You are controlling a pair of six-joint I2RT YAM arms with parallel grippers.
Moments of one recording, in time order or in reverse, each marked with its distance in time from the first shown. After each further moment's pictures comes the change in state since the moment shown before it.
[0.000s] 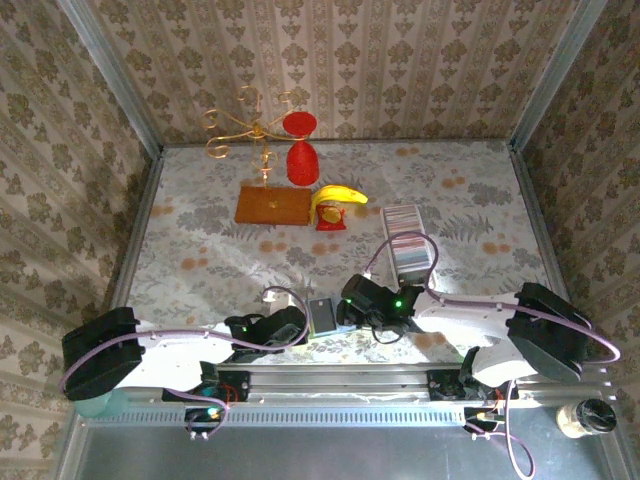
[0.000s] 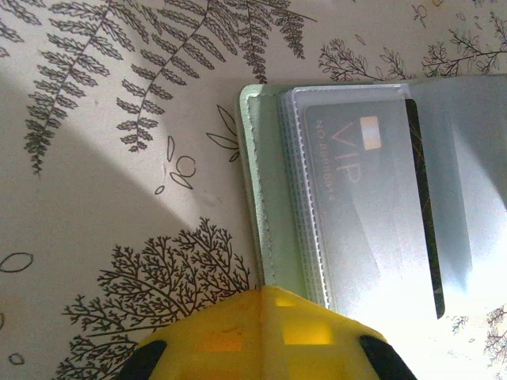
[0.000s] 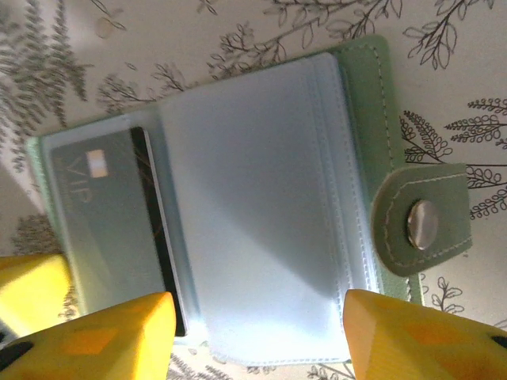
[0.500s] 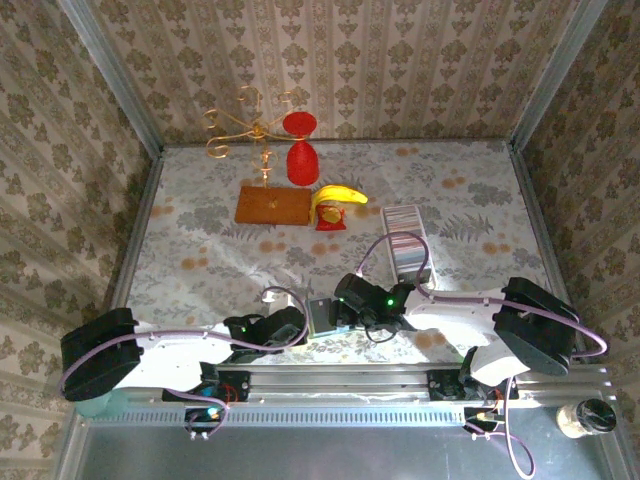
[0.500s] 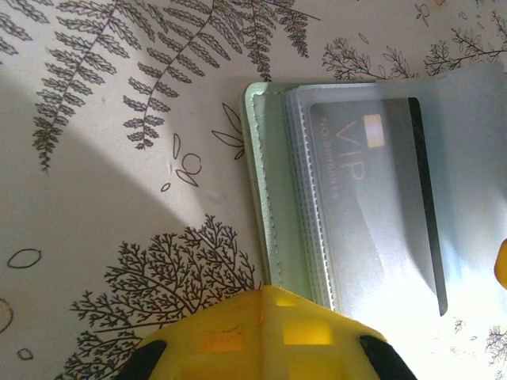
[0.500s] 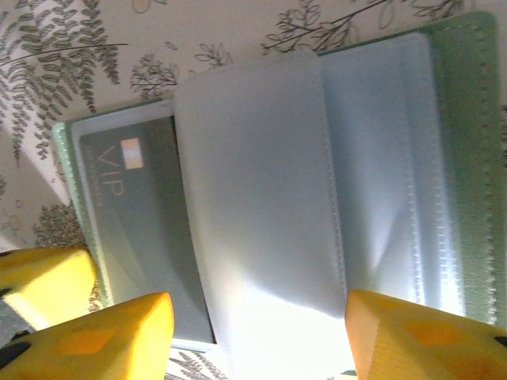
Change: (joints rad) left arm 0.000 -0.011 -0.006 -0.006 0.000 0.000; right arm 0.009 0.053 0.032 0.050 -0.053 -0.006
